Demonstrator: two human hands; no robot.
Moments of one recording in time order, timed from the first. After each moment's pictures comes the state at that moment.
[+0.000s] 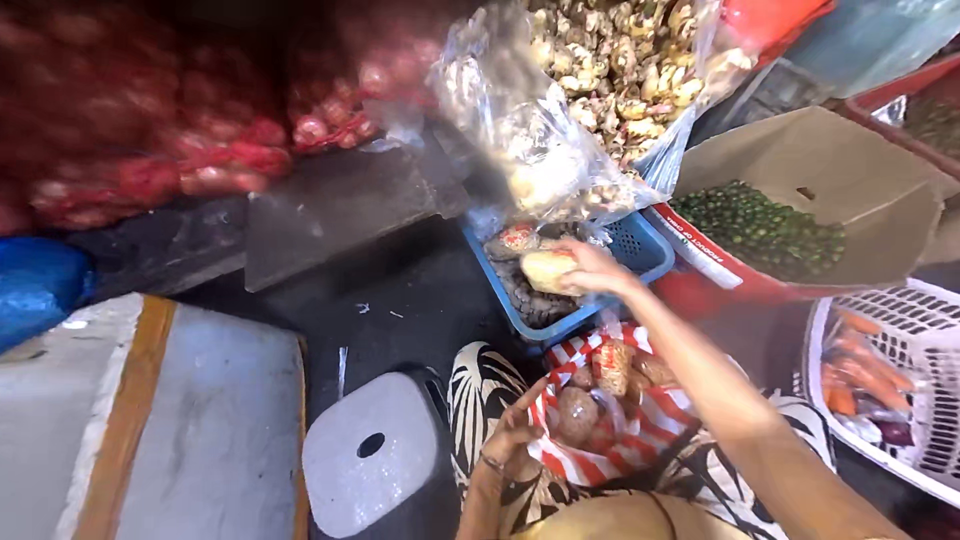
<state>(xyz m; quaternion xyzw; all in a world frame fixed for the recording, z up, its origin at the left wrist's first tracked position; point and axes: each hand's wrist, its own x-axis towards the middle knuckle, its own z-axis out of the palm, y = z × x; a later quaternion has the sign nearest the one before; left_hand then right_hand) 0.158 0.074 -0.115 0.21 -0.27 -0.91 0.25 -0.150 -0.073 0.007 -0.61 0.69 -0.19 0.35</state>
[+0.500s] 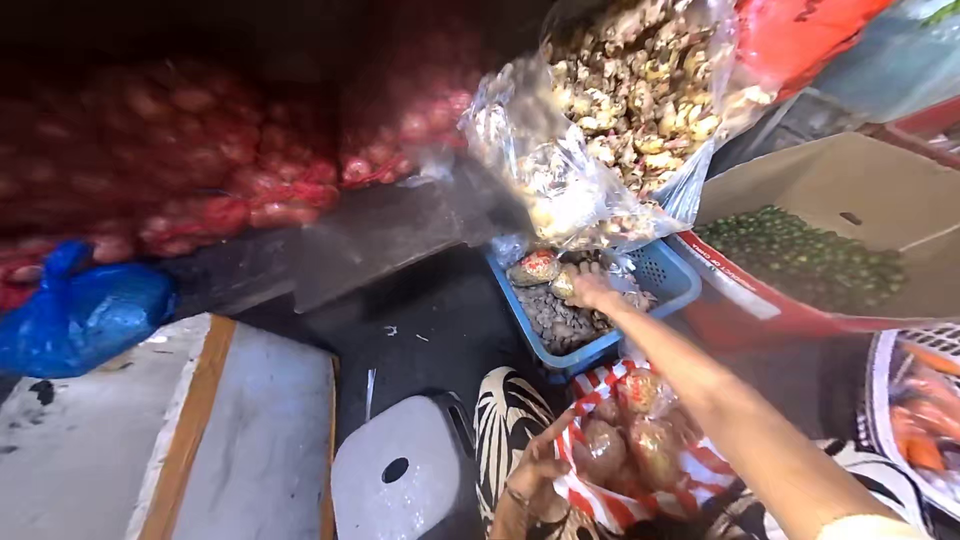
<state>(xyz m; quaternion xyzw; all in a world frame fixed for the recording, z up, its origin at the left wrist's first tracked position) 0.157 0.074 -0.113 0.21 -0.27 -0.91 0.24 -0.141 -0.147 -0.079 -0.59 0.77 0.03 0.26</state>
